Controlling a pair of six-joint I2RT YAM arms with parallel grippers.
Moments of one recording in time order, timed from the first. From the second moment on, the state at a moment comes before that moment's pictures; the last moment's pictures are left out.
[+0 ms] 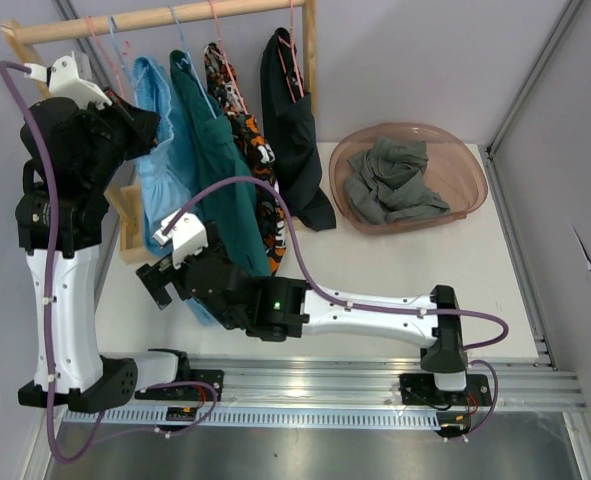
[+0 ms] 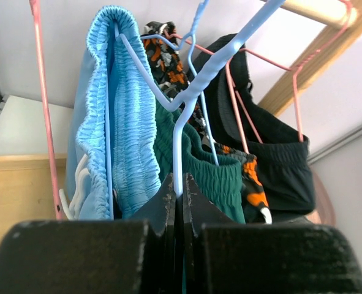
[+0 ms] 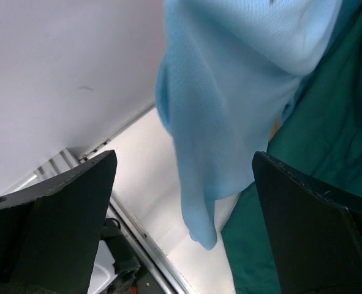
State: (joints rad) left arm -0.09 1.26 1.99 -0.82 0.01 -0.41; right arm 1.49 1.89 1.97 -0.17 0.64 0.16
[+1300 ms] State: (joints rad) left arm -0.10 1.18 1.99 -0.98 -0.07 -0.32; right arm 1.81 1.75 1.38 -0.02 1.14 0.45
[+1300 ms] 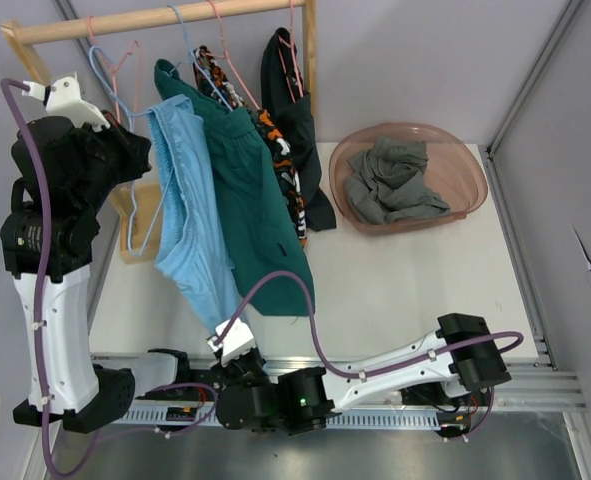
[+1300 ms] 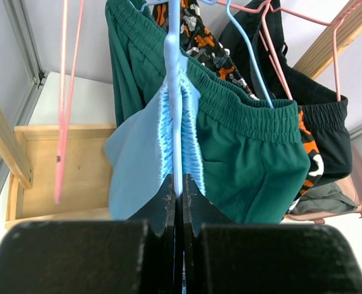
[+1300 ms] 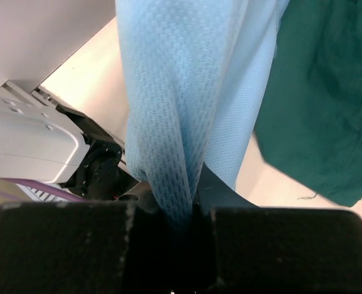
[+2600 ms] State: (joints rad) left arm -0.16 1.04 1.90 -0.99 -0.04 -0.39; right arm 1.52 1.55 1.41 -0.10 0.83 0.20
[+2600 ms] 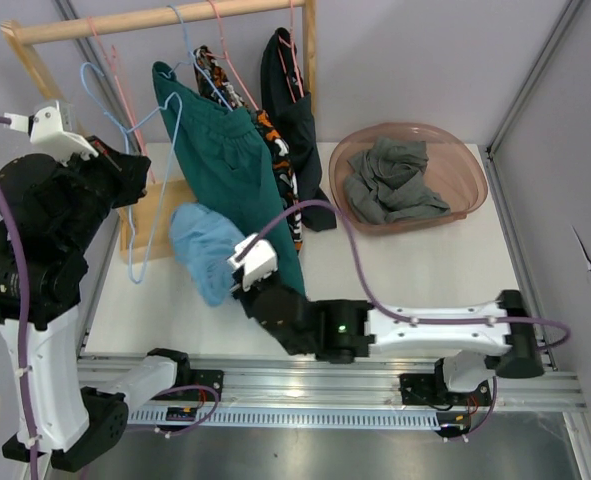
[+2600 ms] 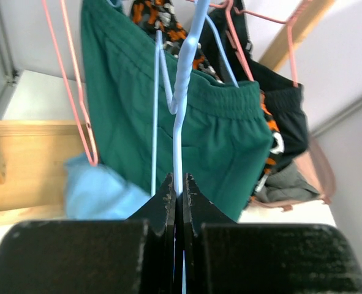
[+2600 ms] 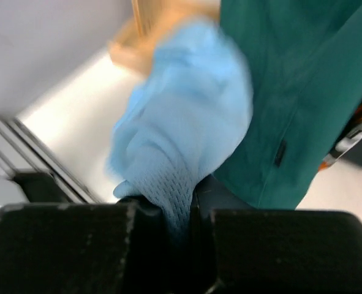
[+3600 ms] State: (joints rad) left arm -0.16 1.04 1.65 -0.77 -0.09 -0.29; right arm 0.39 1.69 2.19 -0.19 0.39 0.05
